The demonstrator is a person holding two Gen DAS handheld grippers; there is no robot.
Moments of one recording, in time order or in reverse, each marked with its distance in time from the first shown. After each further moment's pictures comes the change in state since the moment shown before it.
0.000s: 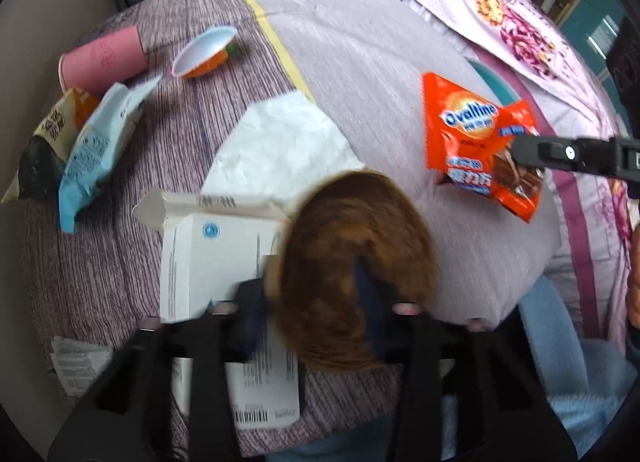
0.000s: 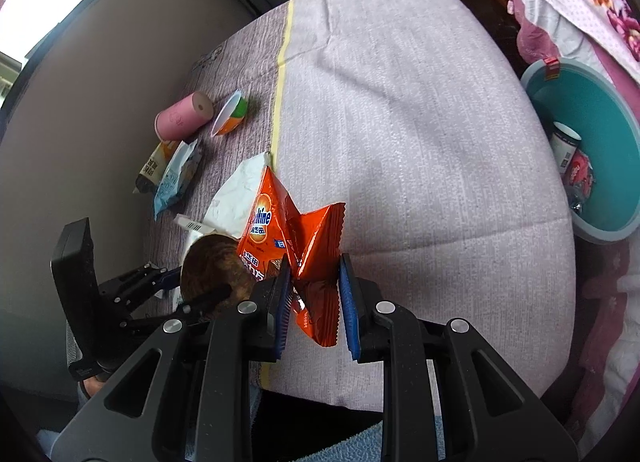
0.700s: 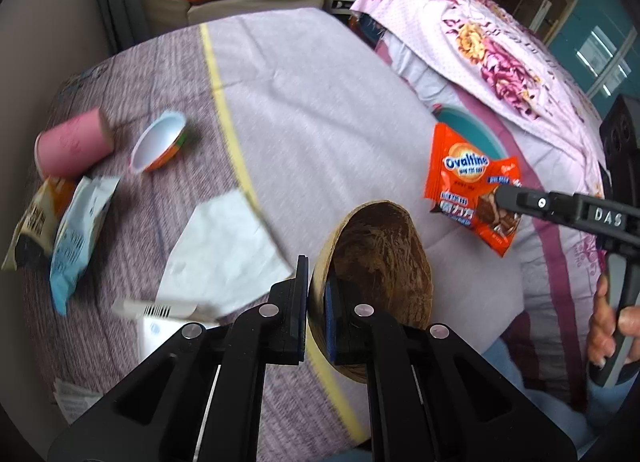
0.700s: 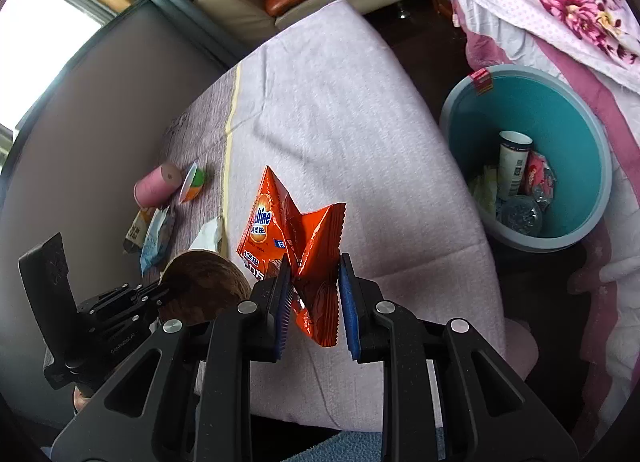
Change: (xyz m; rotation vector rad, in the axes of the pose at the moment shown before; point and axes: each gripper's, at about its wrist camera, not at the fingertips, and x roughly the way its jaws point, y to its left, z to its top) left arm -0.018 -0.045 0.061 0.021 -0.101 -0.027; right arm -0.041 -0.066 0.014 0.133 -0.154 -0.017
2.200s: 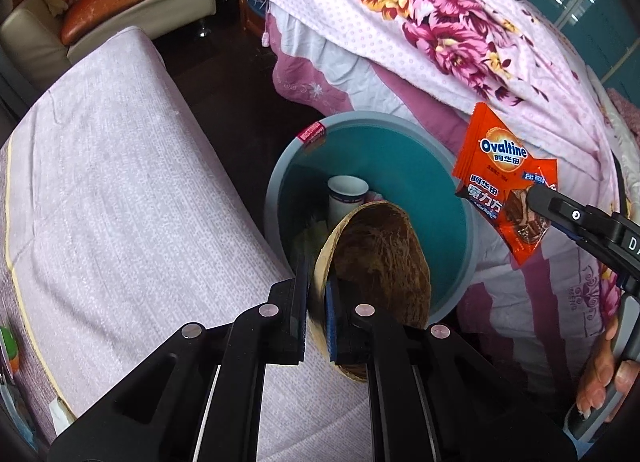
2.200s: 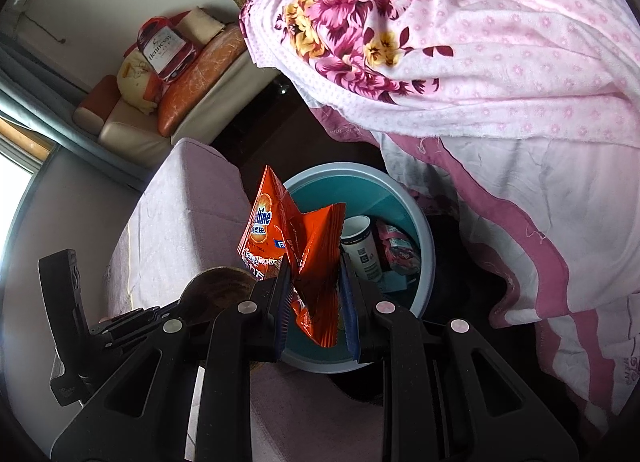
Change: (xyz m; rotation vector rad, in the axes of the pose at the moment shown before) left arm 0.151 -0.200 0.138 0.226 0.151 -0.067; right arm -0.080 -0.202 0.070 0.321 -0.249 -0.144
